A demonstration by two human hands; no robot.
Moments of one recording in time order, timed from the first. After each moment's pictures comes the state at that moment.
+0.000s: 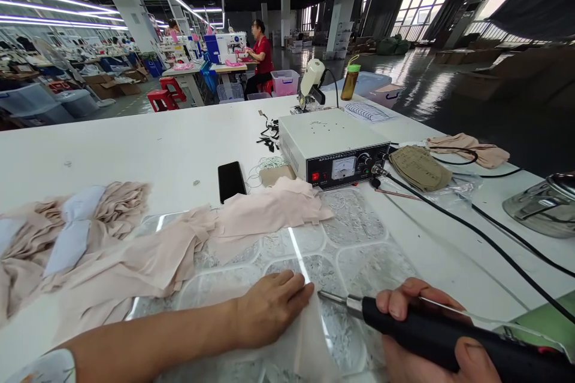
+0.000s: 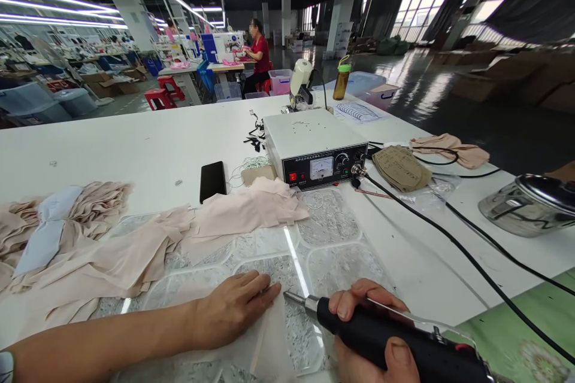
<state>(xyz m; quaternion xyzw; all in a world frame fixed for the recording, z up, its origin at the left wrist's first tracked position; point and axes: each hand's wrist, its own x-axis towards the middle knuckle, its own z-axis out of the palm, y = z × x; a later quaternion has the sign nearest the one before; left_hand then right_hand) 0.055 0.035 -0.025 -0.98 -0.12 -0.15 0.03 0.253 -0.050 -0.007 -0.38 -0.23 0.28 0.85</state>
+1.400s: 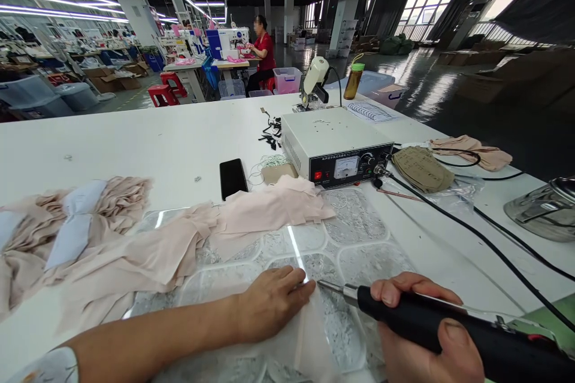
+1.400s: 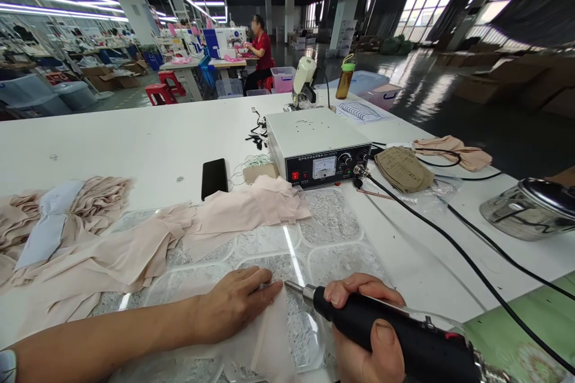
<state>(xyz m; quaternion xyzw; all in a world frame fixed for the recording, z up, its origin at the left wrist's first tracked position) 0.057 0.034 -0.028 -0.97 -0.17 -0.18 0.00 0.246 -0.034 0.011 -0.38 -0.27 0.25 0.85</state>
